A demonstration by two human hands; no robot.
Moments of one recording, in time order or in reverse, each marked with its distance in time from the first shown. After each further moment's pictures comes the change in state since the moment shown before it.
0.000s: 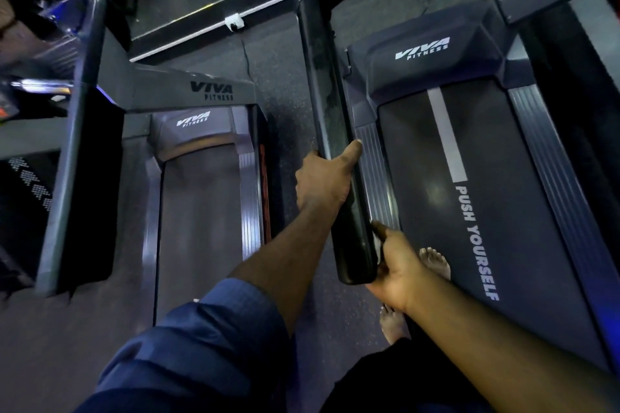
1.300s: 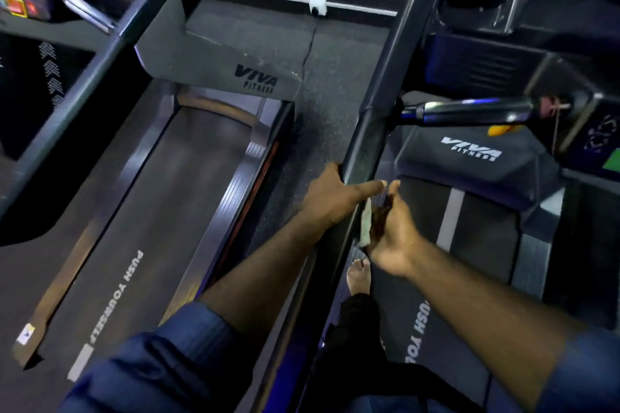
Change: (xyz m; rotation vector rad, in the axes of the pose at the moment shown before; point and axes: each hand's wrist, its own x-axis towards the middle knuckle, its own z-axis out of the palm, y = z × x) left_hand 0.157 0.117 -0.011 -0.197 -0.067 -0.102; right_hand 0.068 -0.276 0.148 -0.460 -0.178 -0.041
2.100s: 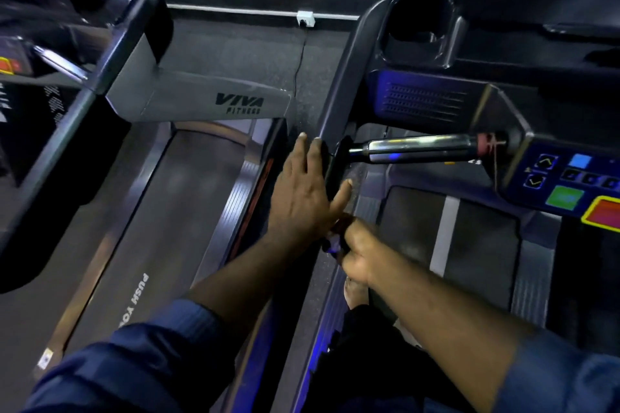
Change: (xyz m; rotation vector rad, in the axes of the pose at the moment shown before) left_hand 0.045 0.057 0.030 0.743 0.385 0.478; right_hand 0.024 -0.049 -0.010 -0.057 0.014 0.053
